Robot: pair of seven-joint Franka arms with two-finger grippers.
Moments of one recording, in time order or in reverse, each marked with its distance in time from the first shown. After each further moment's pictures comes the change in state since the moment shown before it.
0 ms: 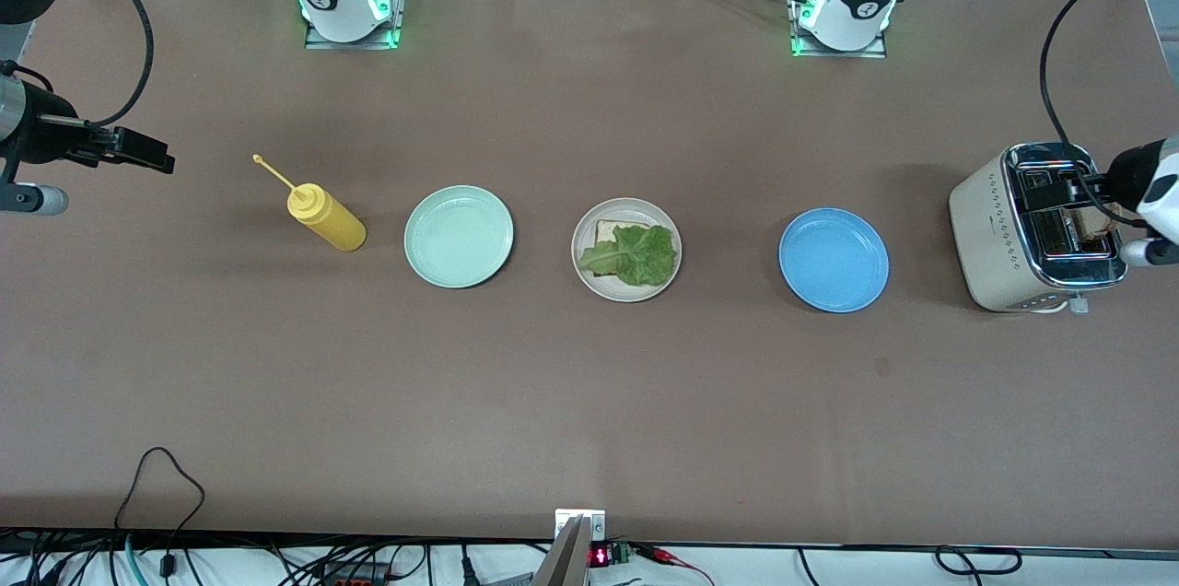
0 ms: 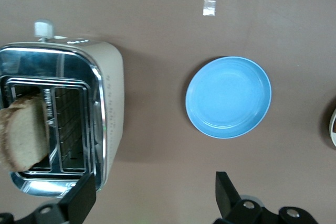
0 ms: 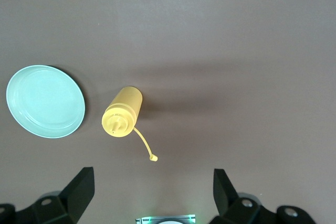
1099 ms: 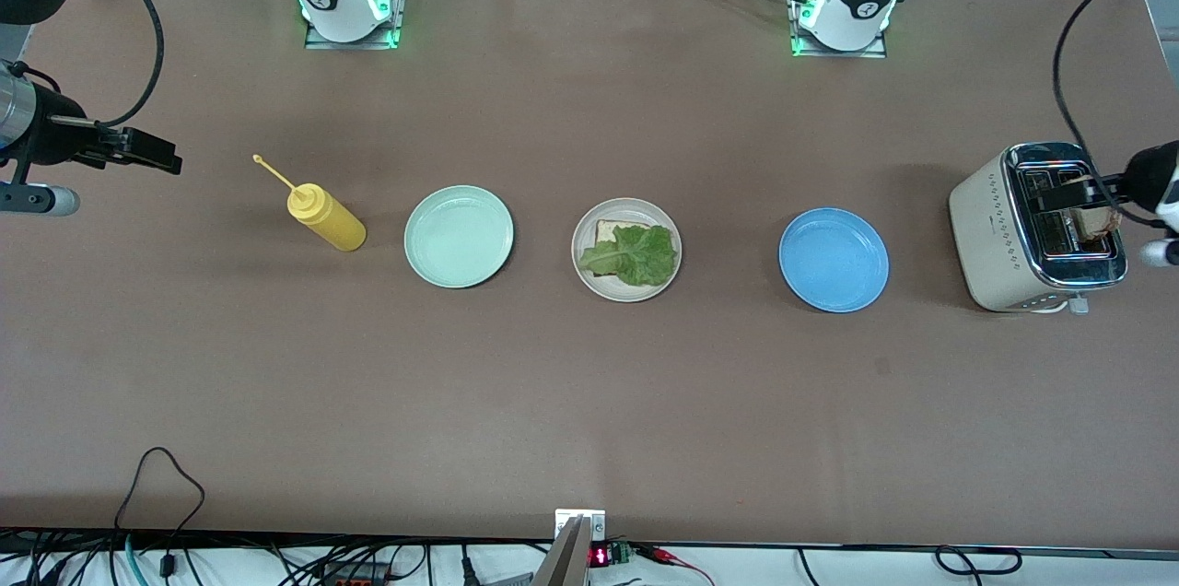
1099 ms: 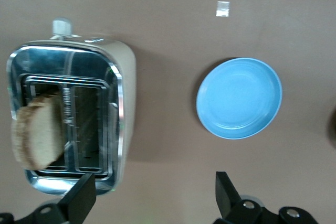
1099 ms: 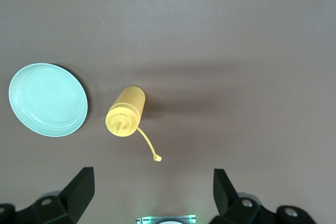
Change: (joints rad) left arm 0.069 0.007 0.021 0.011 0.003 -0.006 0.061; right arm 0.007 0.001 0.008 0.000 0.000 0.001 0.000
